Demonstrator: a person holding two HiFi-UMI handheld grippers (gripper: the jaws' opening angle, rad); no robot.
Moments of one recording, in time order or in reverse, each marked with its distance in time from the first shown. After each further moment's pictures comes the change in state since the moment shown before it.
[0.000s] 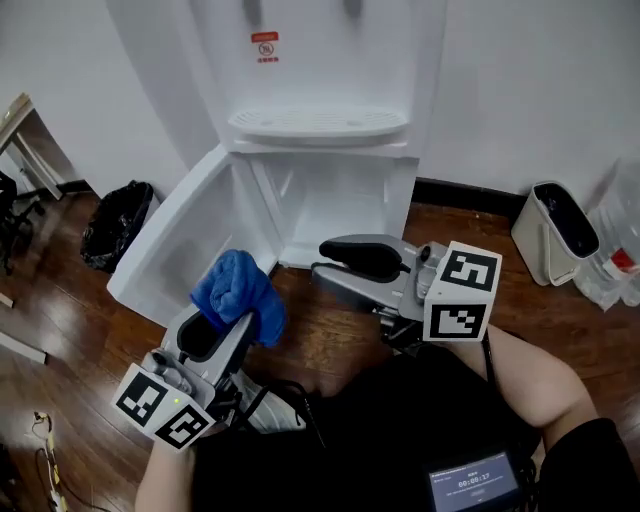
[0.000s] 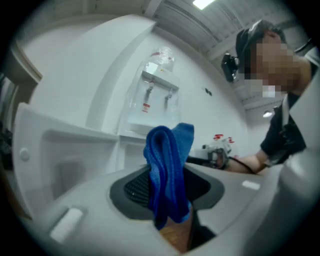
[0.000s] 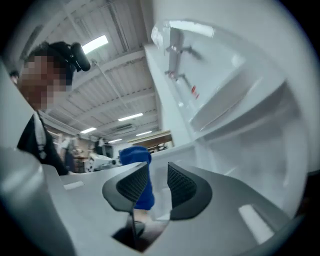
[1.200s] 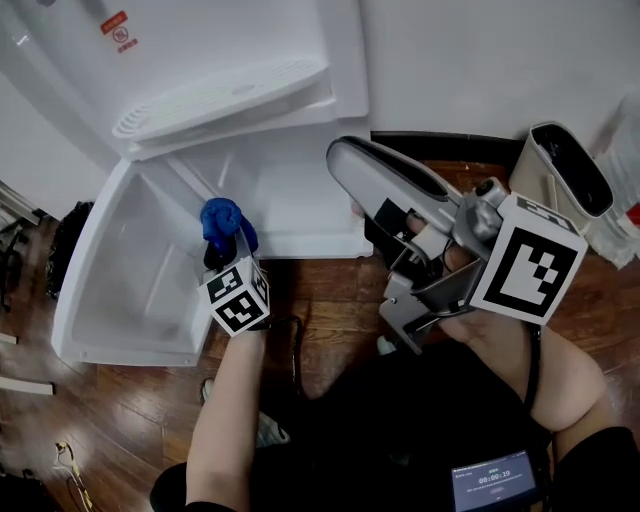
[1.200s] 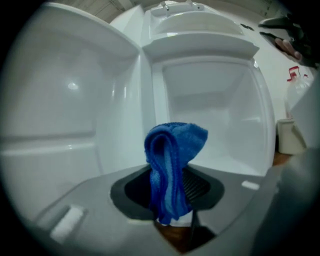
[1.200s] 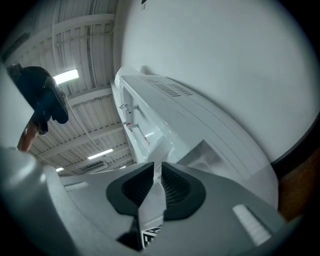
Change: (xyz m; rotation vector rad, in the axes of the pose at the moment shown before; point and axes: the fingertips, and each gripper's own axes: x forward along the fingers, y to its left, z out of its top) left arm 0.167 0.182 -0.167 0.118 0.178 0.753; right arm -0.087 -0.095 0.075 0.290 -0.359 -0.278
